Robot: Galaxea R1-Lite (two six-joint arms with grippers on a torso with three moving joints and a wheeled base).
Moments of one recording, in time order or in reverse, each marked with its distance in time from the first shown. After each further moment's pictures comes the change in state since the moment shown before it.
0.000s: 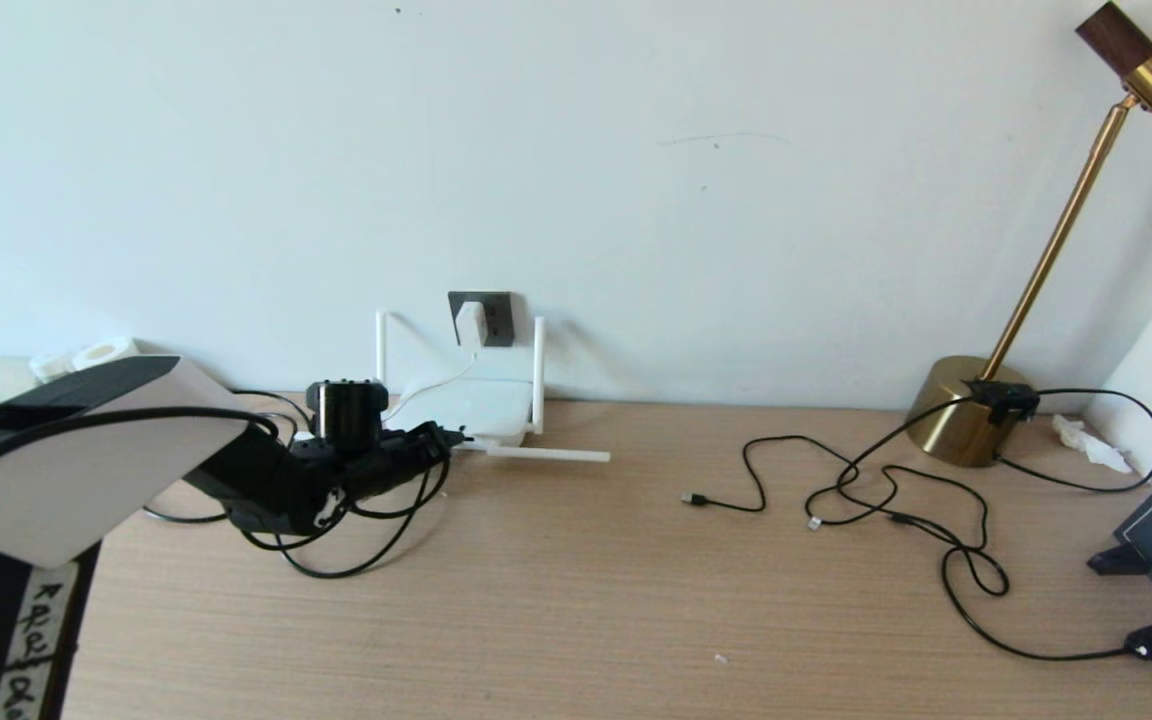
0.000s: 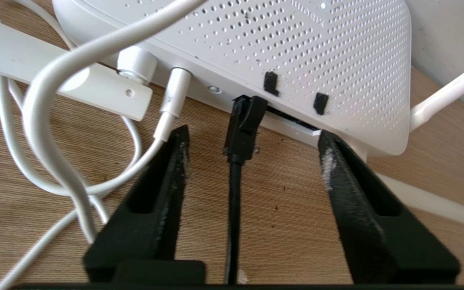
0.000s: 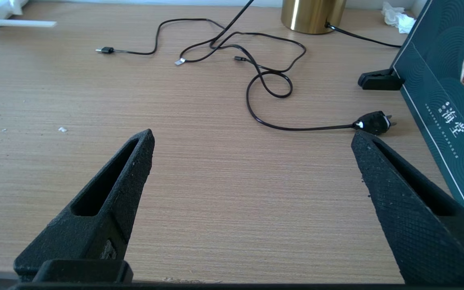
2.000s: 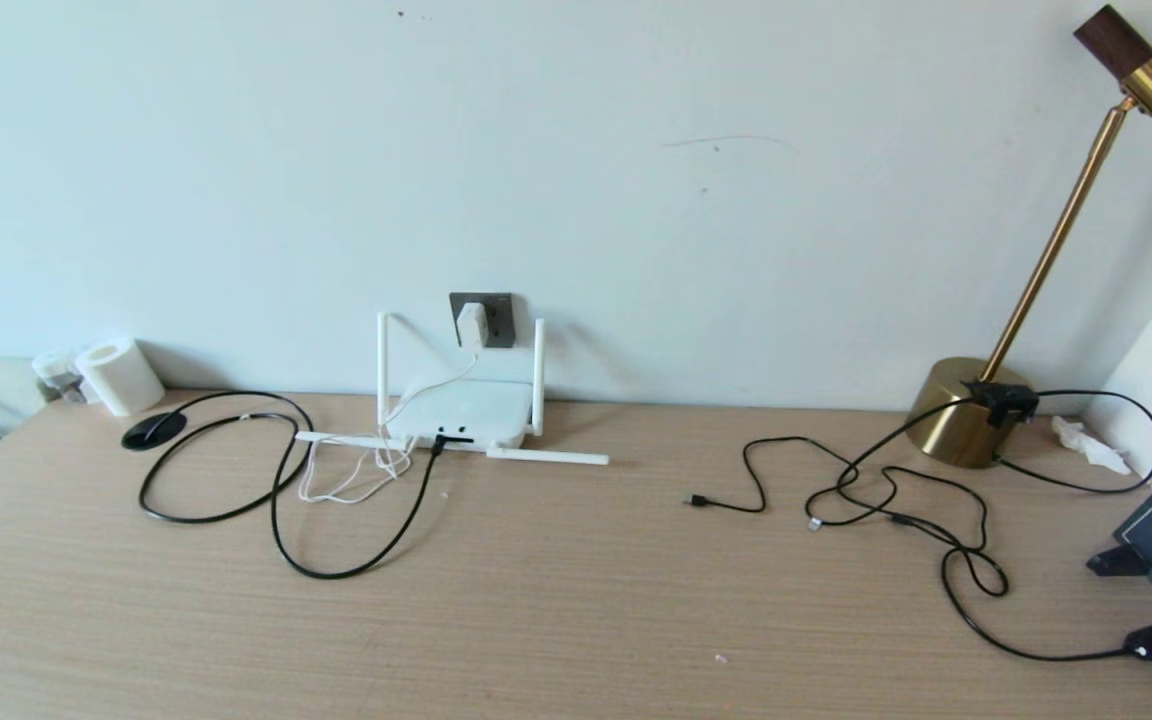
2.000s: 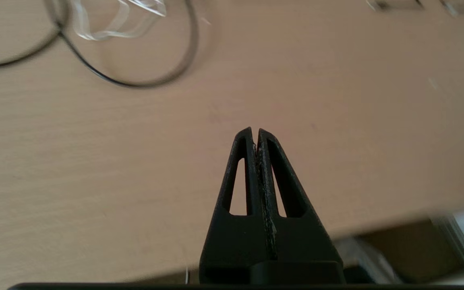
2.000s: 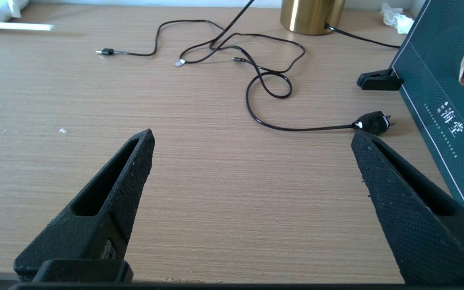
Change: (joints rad) left arm -0.245 -1.789 1.191 0.399 0.232 0.457; right arm 0.000 0.000 0.000 -0.001 -0.003 0.004
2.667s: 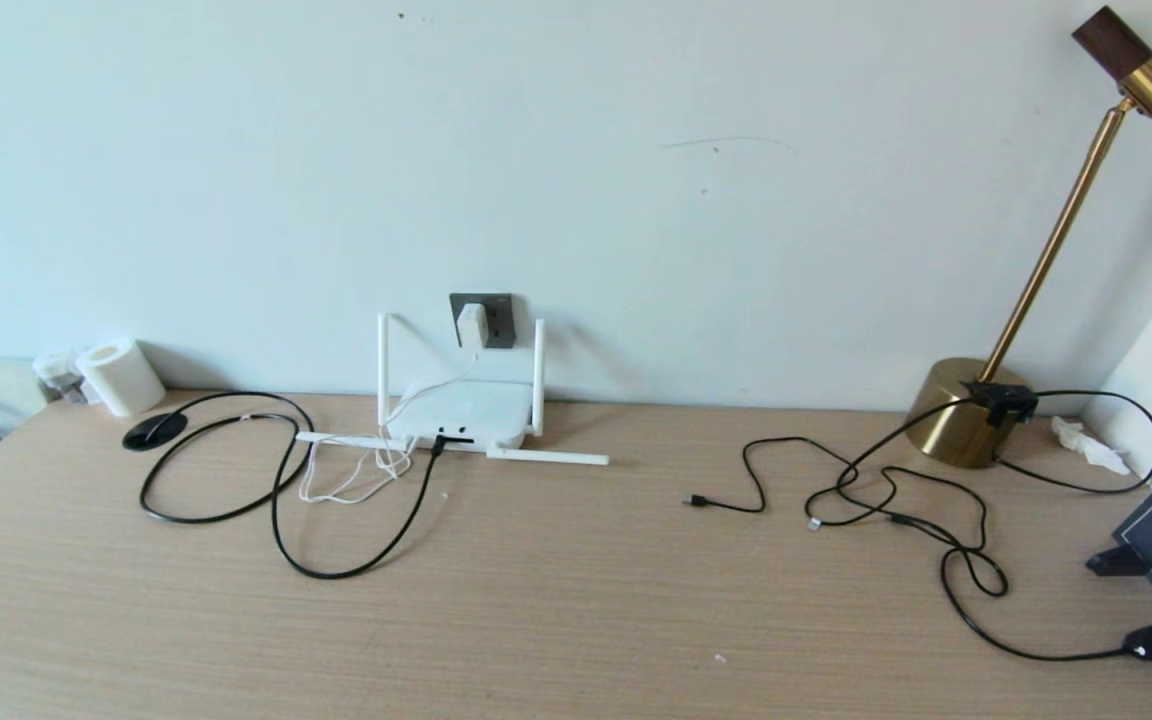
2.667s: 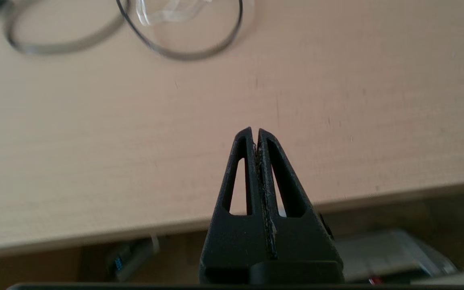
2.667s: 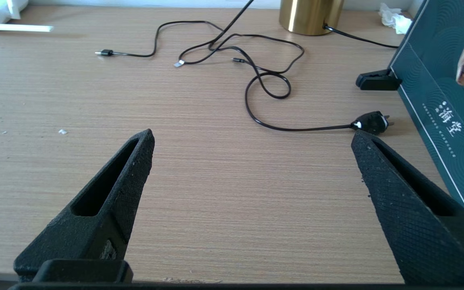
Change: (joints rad) left arm 0.358 -0.425 -0.014 0.384 -0.180 0.166; right arm 0.000 0.000 0.000 -0.001 0.000 0.000
